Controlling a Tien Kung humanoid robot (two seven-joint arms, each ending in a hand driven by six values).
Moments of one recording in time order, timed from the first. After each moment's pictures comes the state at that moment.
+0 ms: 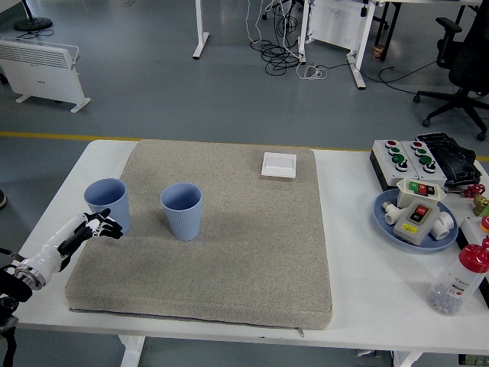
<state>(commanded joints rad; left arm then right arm) -0.48 0.49 -0.90 -0.78 0.97 -0.16 -0.43 0.10 -0.12 1.14 0.18 -0.64 -0.12 -0.26</state>
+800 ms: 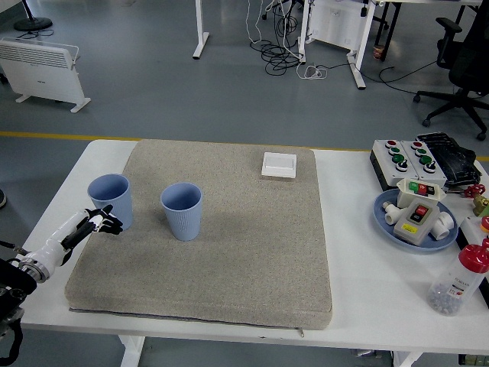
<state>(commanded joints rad) -0.57 0.46 -0.82 -0.64 0.96 -0.14 -0.46 0.11 -0.12 1.13 0.18 -0.63 -0.12 -0.26</state>
